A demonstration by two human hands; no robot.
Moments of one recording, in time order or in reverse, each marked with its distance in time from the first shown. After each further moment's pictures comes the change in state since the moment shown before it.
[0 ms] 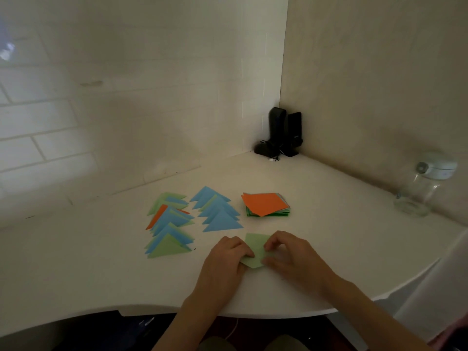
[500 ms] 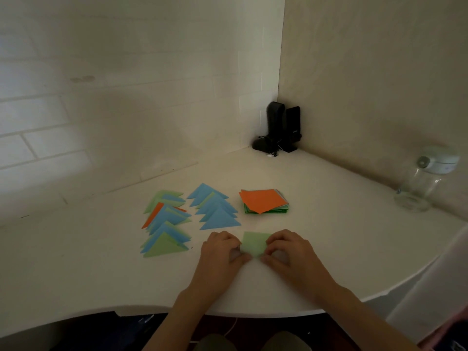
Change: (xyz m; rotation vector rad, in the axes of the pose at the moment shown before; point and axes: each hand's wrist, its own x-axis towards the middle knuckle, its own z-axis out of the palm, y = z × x) left_hand 0.010 -0.007 -0.001 0.011 -0.028 -0.192; right_hand -0.005 0.008 0.016 -0.141 0.142 0.018
